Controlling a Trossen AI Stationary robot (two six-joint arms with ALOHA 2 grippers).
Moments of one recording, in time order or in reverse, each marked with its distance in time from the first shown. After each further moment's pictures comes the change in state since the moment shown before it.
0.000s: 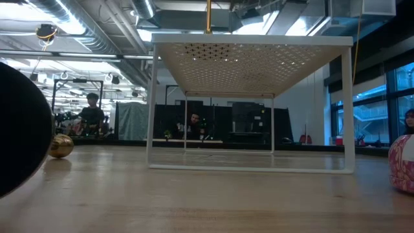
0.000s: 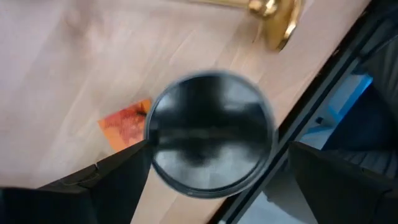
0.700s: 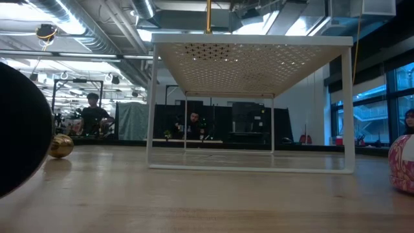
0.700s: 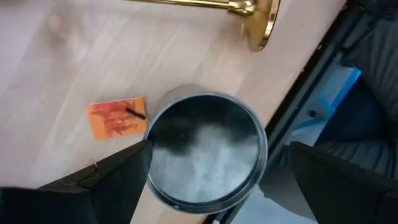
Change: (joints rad) left arm 0.005 0.003 0.012 0.028 0.003 0.058; right arm 0.000 0.000 0.000 -0.001 0.000 0.000
